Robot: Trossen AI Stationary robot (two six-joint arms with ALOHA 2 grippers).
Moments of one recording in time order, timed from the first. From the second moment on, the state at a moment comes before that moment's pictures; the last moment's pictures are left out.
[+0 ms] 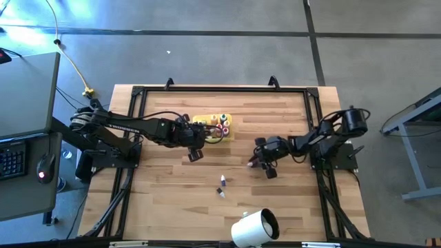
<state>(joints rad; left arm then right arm) -0.11 1.44 1.23 -0.87 -0.45 -0.35 -0.03 1.69 0.27 0.69 -0.20 -0.21</state>
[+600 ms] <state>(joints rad) -0.11 1.44 1.23 -0.92 -0.67 -0.40 -0.04 1.70 0.48 0.97 0.03 -0.11</state>
